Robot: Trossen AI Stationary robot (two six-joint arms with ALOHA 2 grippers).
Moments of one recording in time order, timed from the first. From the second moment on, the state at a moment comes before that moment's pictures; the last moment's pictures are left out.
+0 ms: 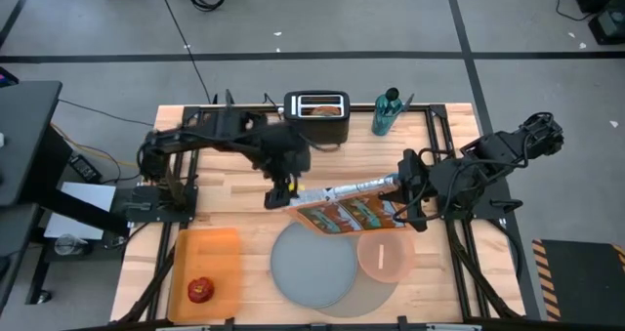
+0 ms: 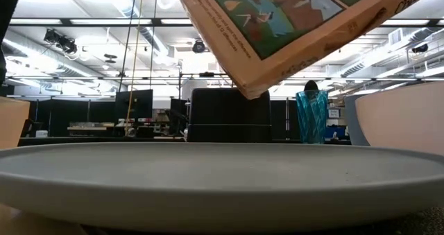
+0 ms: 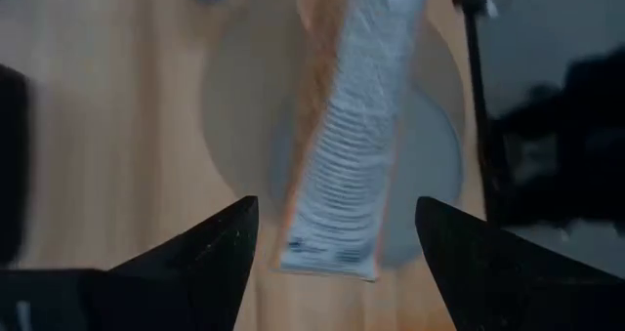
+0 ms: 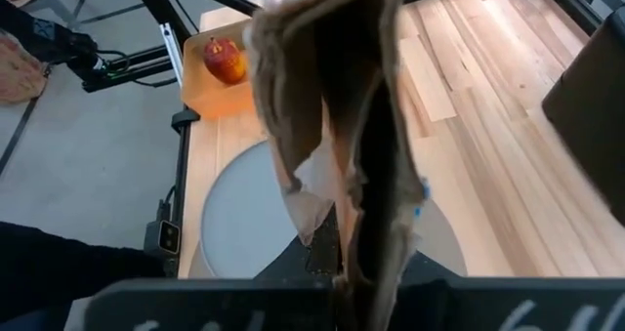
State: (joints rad) left arm -0.03 1.83 2.25 -1.43 0.15 -0.07; right arm 0.48 1.17 1.45 -0.96 0.34 0.55
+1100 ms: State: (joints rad) left arm 0.02 1.57 2.25 -1.00 -0.02 -0.07; right arm 0.48 1.13 1.45 -0.97 0.35 0.57
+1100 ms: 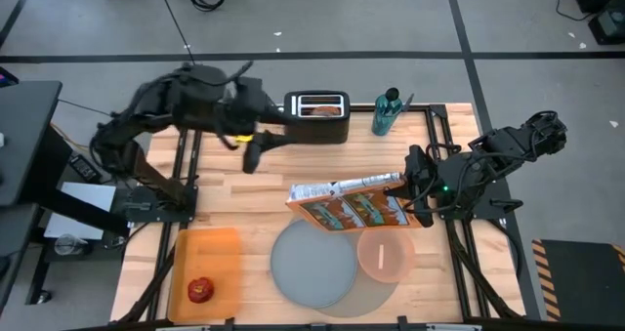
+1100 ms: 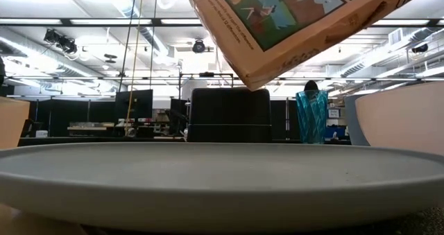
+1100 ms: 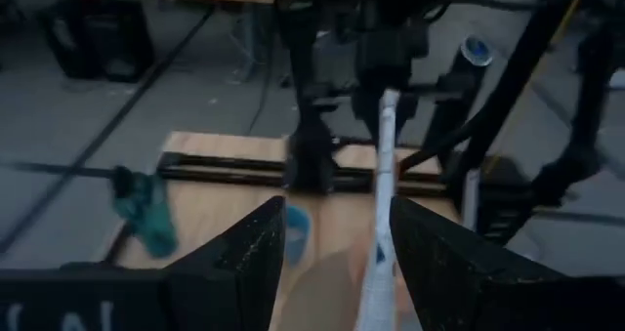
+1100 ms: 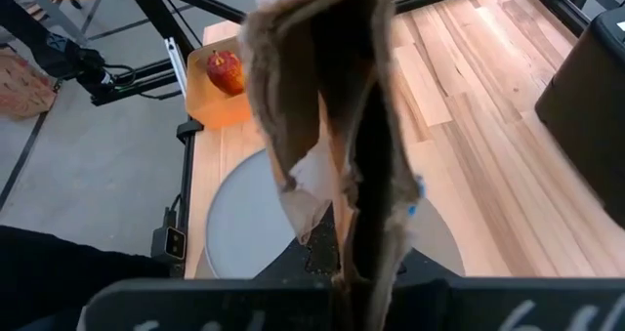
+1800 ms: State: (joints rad) left arm 0.00 1.03 1.07 -0.24 -0.06 -0.42; right arm 0.47 1.13 1.45 -0.97 0.35 0.60
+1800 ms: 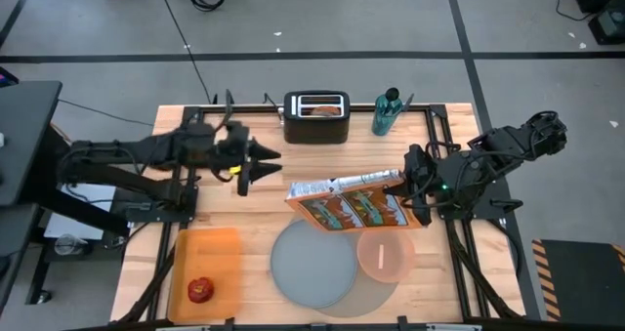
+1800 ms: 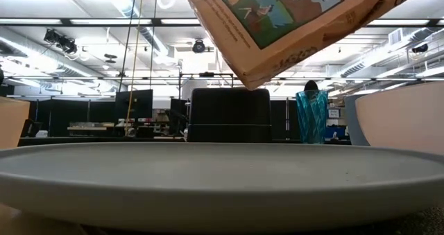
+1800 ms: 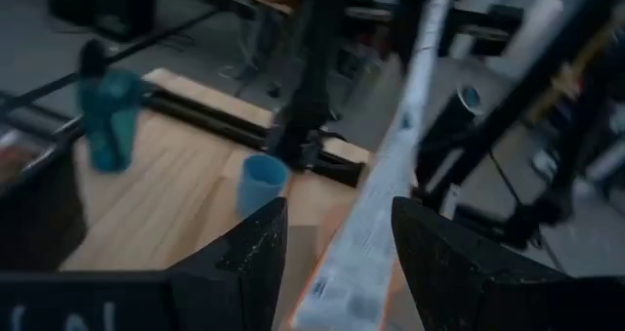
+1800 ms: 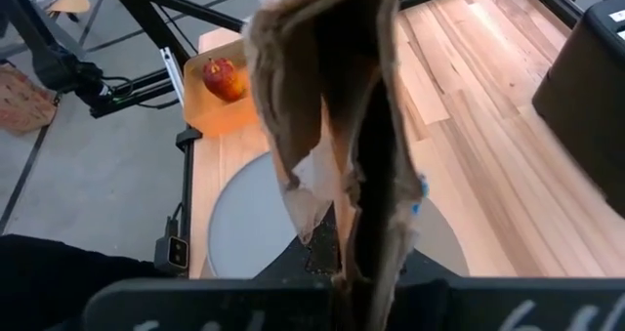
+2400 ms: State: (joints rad) left arm -0.17 0.96 0.58 0.19 -0.11 -0.50; right arm 0.46 1.13 1.45 -0.97 0.35 0.64
